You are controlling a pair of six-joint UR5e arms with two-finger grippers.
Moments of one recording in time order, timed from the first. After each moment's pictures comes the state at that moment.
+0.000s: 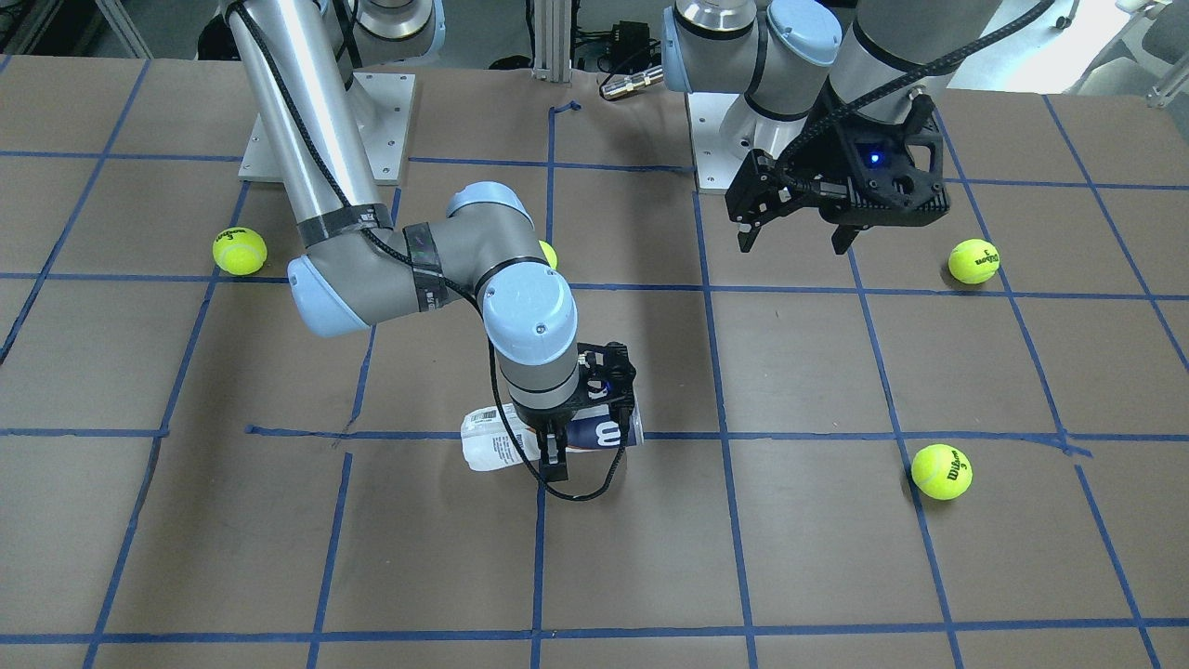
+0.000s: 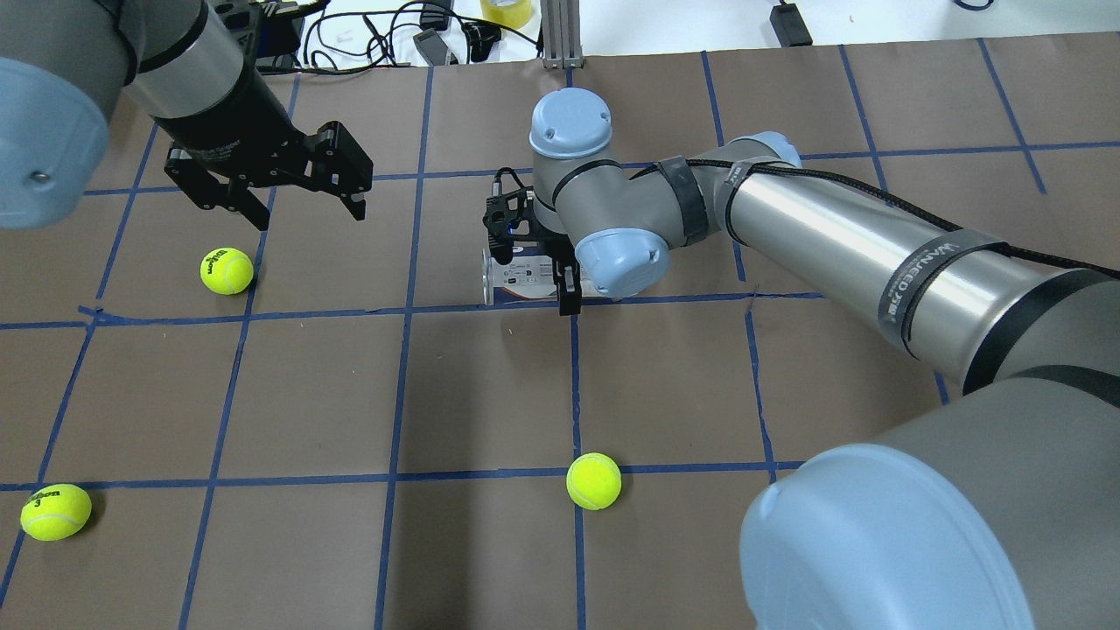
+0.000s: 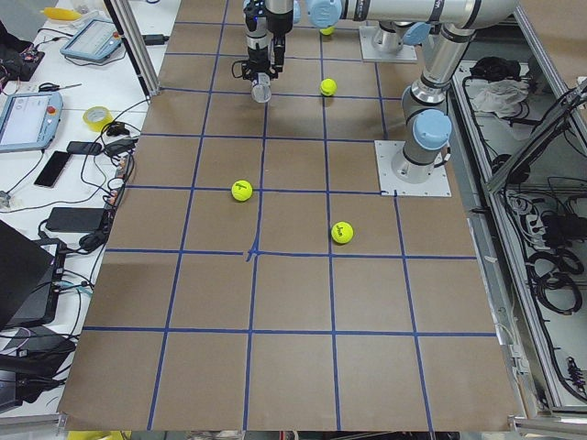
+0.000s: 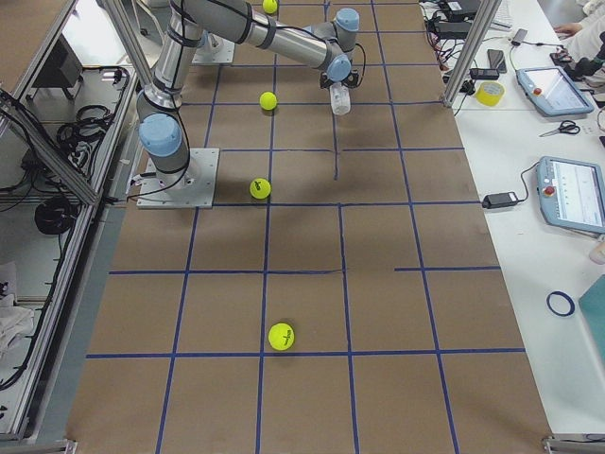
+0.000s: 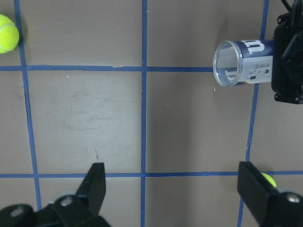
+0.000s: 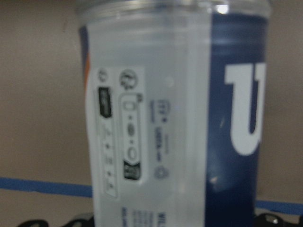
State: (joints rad) left arm -1.57 -1.56 -1.59 -1.54 1.52 -0.04; right arm 1.94 -0.97 1.57 -2.20 -1.50 -1.28
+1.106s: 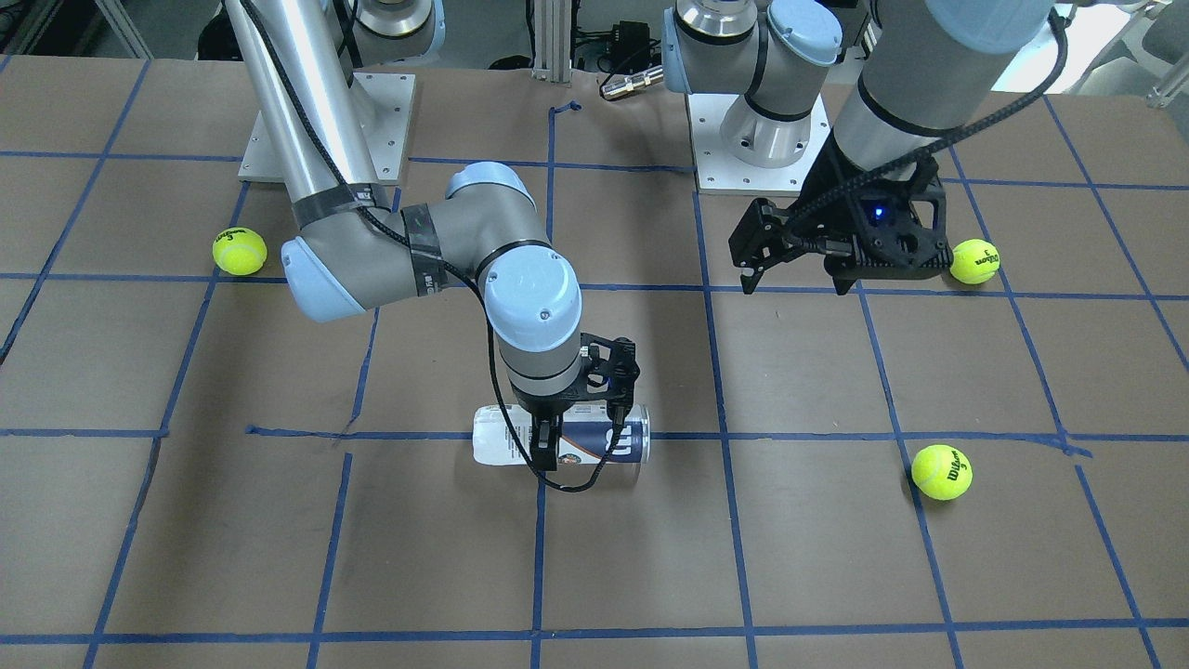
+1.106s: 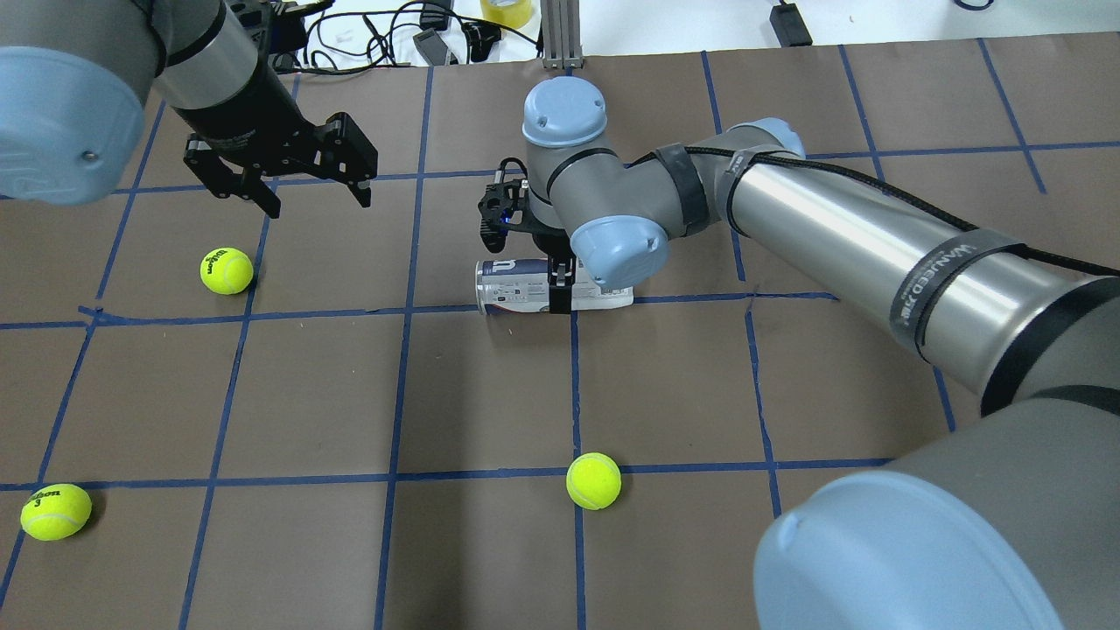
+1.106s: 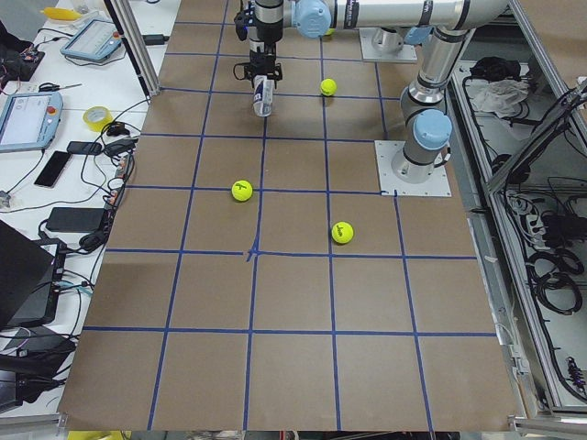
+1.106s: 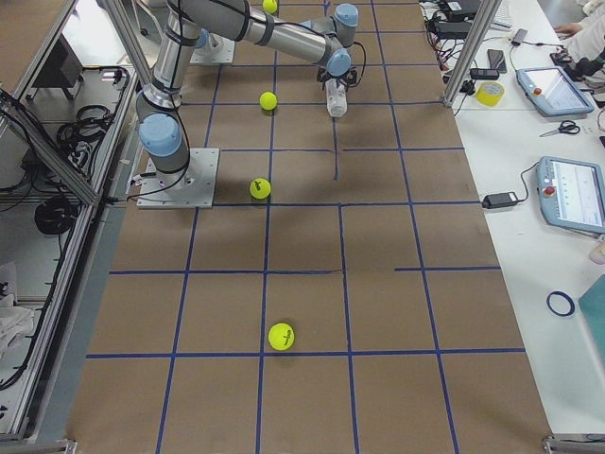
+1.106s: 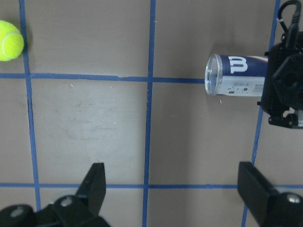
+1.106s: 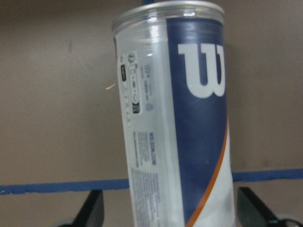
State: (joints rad) left arm -1.56 -1.64 -1.58 -1.46 1.51 -0.04; right arm 1.94 -1.04 1.55 -2.06 -1.50 -1.09
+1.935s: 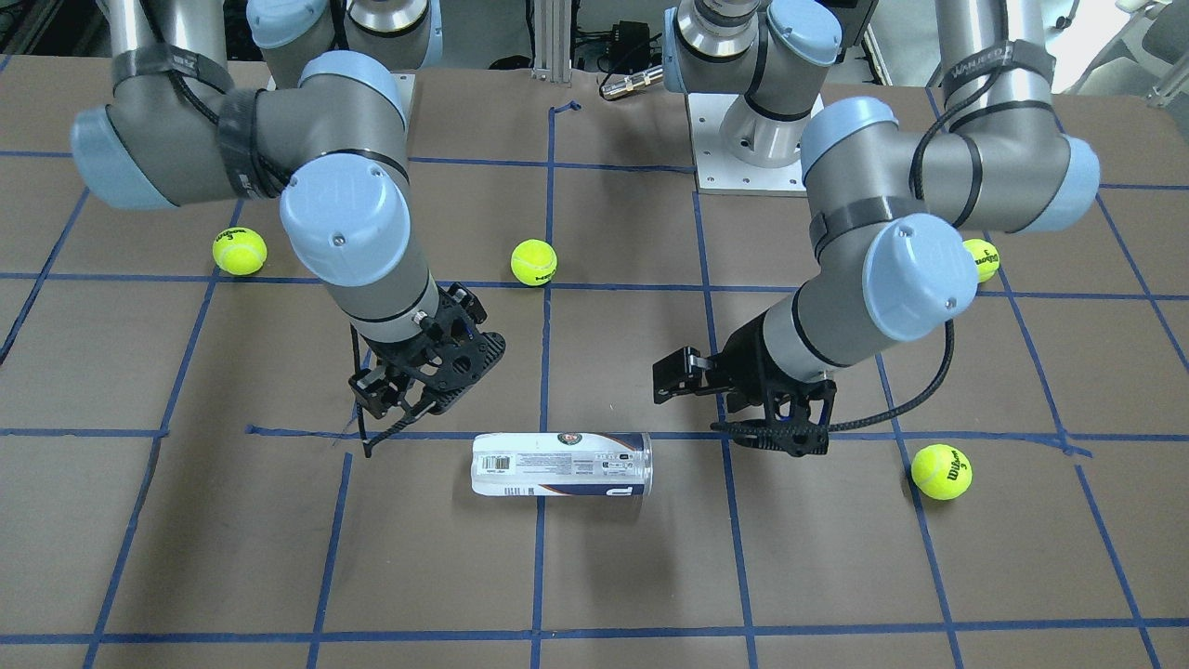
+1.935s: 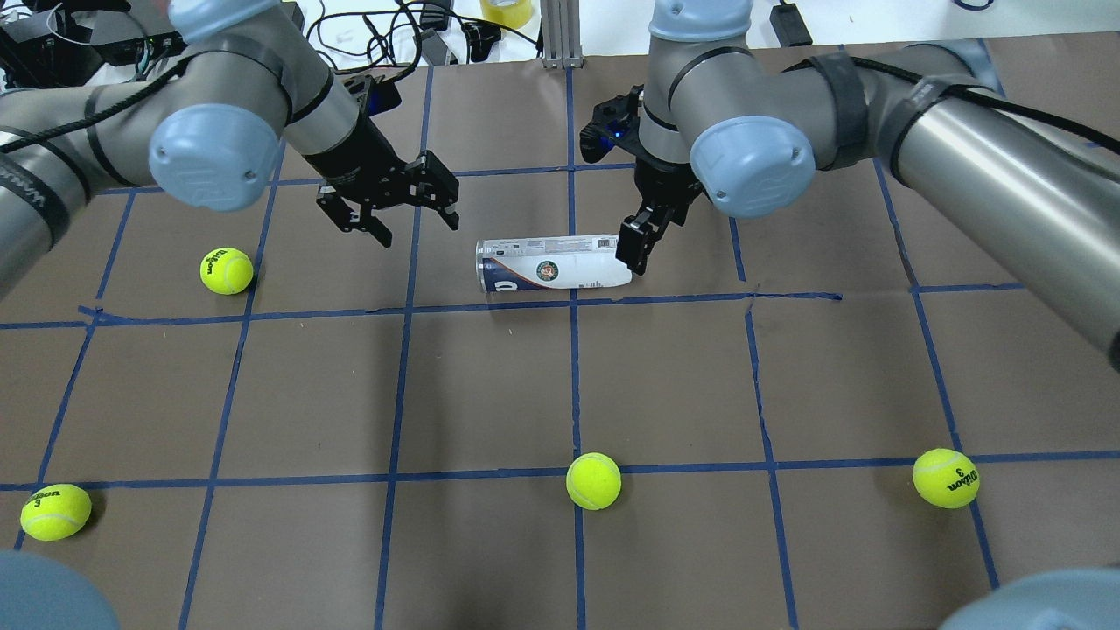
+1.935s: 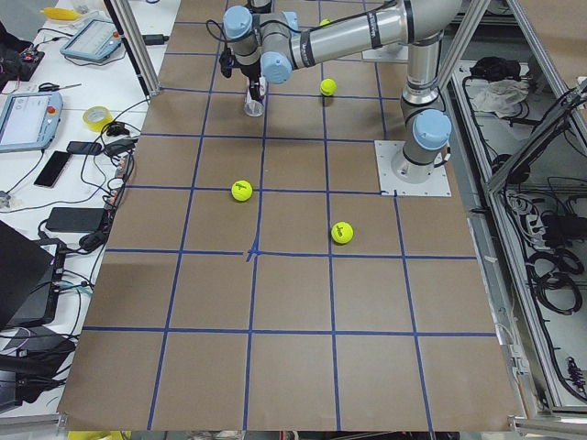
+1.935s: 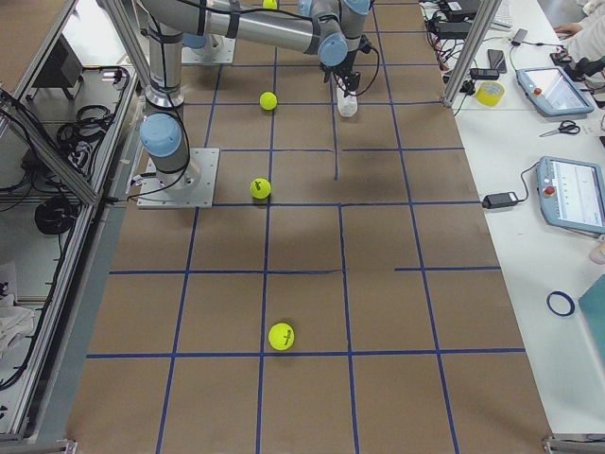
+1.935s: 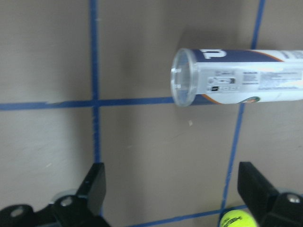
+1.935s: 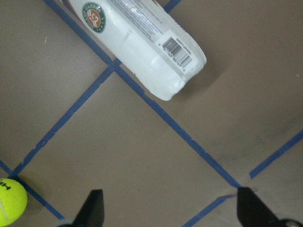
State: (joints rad) left arm -1.56 -1.96 -1.61 -1.27 1.20 0.01; right arm 1.74 -1.28 1.58 -1.79 -1.53 -0.52
